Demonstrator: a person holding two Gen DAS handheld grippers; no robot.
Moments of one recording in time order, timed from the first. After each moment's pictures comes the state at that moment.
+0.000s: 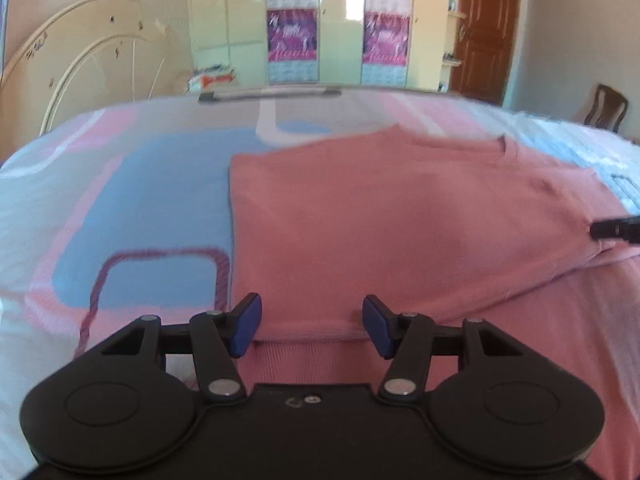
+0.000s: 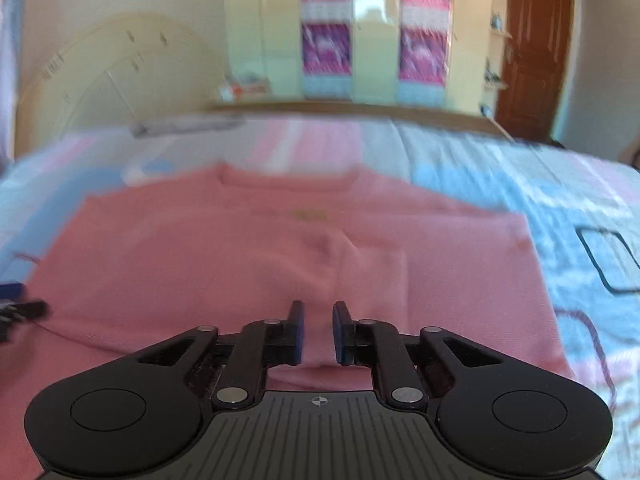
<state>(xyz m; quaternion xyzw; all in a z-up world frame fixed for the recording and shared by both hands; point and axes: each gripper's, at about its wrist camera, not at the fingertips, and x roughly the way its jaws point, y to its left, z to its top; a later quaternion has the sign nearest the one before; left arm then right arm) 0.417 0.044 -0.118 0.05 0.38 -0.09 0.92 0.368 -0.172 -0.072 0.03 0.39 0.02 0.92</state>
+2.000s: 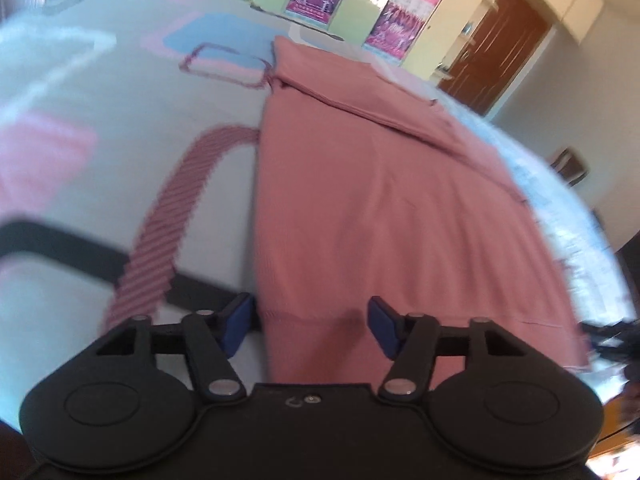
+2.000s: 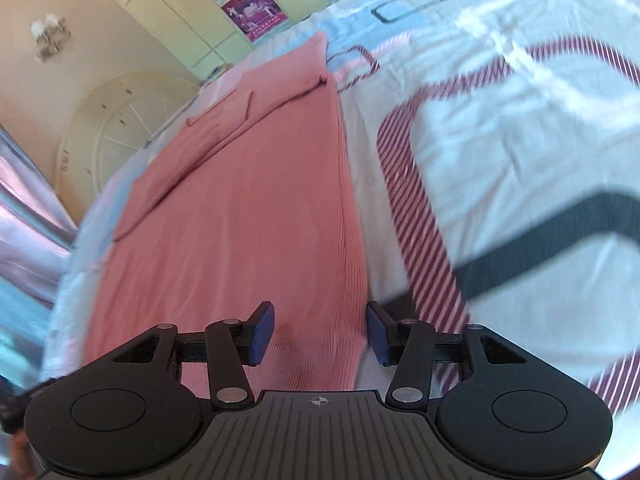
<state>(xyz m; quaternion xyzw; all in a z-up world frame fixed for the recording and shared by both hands) 0.151 0.115 -0.110 -0.17 0.44 -0.14 0.87 0.049 -0.344 -0.077 0.34 0.43 0.06 0.83</state>
